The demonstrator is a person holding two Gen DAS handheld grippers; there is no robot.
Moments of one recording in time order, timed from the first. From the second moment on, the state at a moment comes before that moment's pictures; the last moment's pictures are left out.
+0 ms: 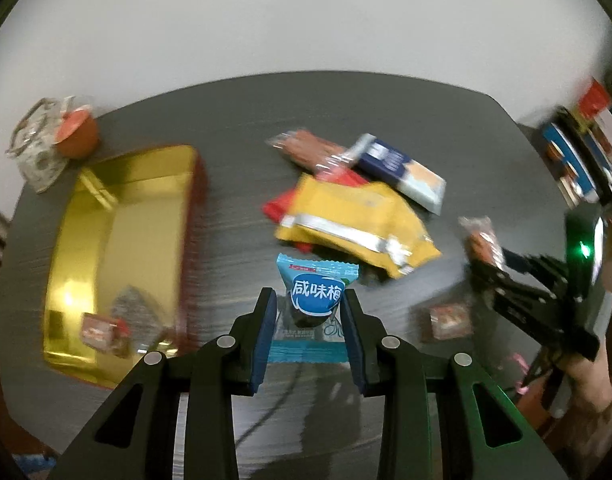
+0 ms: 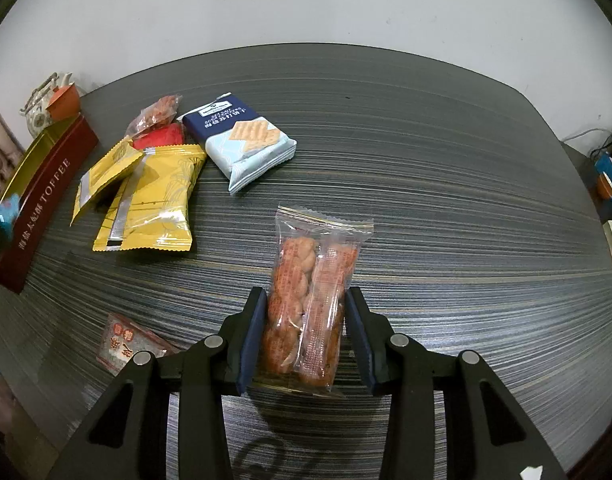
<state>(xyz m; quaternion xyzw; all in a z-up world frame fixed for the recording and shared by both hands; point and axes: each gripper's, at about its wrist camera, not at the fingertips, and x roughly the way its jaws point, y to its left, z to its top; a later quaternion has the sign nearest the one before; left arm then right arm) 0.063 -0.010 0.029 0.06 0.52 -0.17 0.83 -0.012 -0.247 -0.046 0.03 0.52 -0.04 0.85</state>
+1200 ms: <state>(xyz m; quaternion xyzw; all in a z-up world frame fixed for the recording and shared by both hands) 0.126 0.135 -0.024 0.03 0.56 0.00 0.83 -0.011 -0.244 -0.050 0.02 0.52 -0.06 0.85</state>
